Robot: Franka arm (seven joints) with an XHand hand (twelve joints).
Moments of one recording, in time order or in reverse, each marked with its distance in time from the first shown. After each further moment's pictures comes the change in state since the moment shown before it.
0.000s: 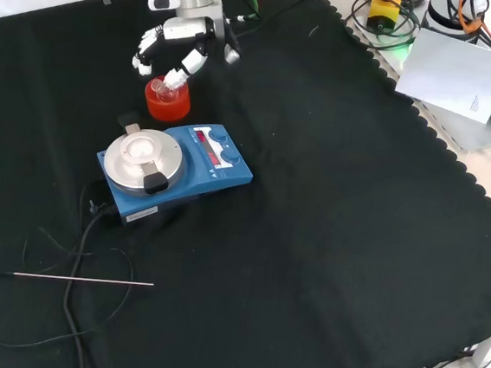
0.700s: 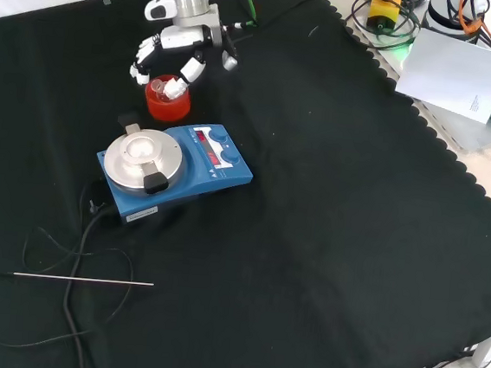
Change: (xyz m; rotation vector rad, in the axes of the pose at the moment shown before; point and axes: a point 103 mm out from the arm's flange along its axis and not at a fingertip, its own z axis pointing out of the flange) arm 0.008 0.006 0.013 0.021 -0.010 -0.017
